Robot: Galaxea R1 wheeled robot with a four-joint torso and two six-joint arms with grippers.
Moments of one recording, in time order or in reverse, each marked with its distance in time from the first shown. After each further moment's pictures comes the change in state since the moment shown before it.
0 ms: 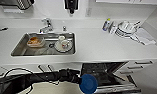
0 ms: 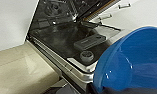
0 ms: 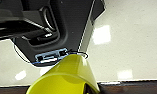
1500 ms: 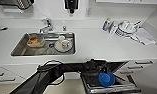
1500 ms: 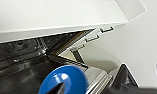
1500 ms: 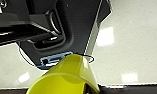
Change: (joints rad) left arm -0.127 0.500 -0.361 0.149 -0.083 -0.175; right arm 0.007 0.026 0.000 0.002 0.017 0.000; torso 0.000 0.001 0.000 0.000
